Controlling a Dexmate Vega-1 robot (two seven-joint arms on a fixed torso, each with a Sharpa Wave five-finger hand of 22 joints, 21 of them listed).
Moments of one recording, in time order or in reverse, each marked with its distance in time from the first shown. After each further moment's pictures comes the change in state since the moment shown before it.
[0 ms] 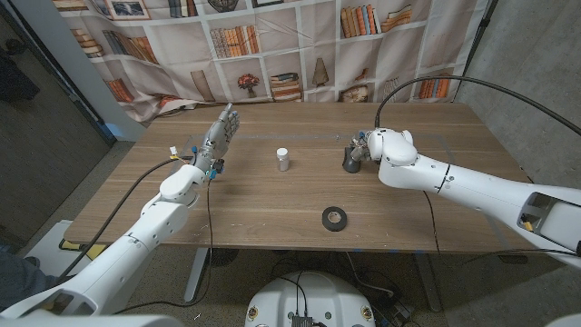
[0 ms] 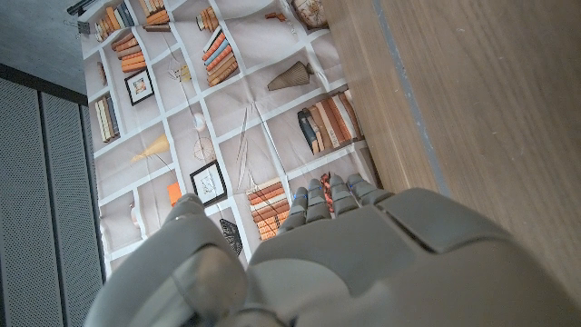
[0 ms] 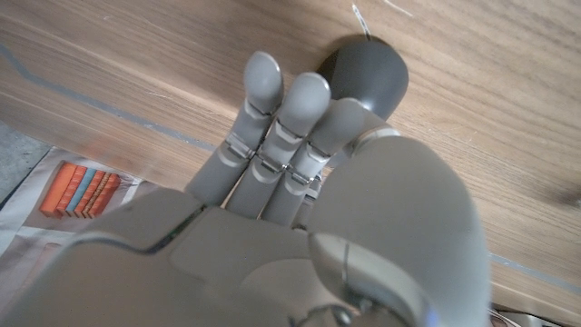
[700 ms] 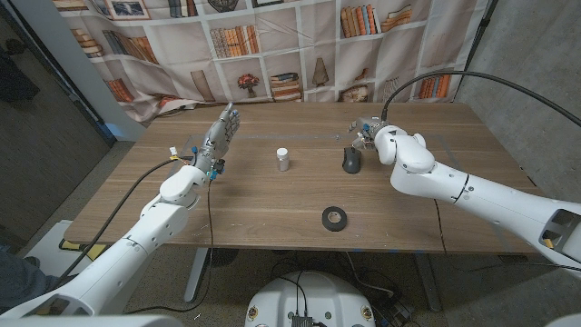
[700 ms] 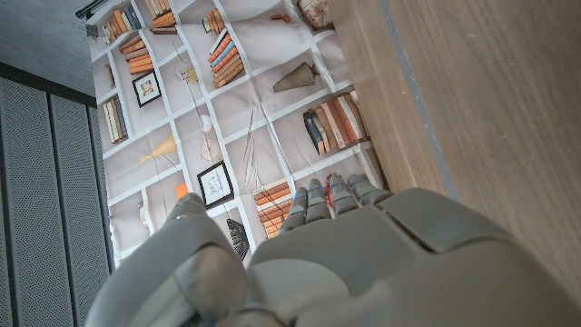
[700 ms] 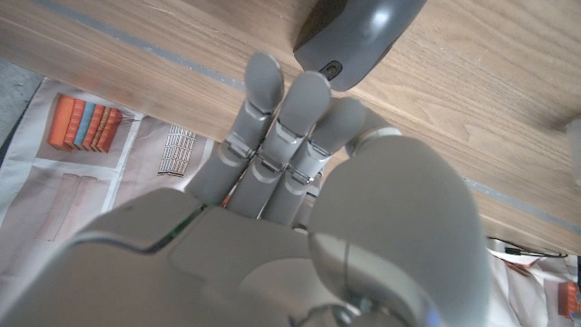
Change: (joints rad) left arm 0.024 0.009 -0.005 -0.045 0.008 -0.002 0.024; left_hand 0.005 0.005 0.000 0.000 -0.001 0.000 0.000 0.000 0.000 0.000 0.000 0.000 0.000 0.000 0.000 0.000 0.000 0.000 0.000 0.000 0.000; right arm -0.140 -0.064 0.153 -0.118 -0.034 0.104 -0.177; right_hand 0.000 0.000 -0.010 -0.001 -0.008 0.005 -0.019 0.001 -0.001 0.000 0.000 0.000 0.003 0.000 0.000 0.000 -0.015 0.000 0.000 -0.007 -0.004
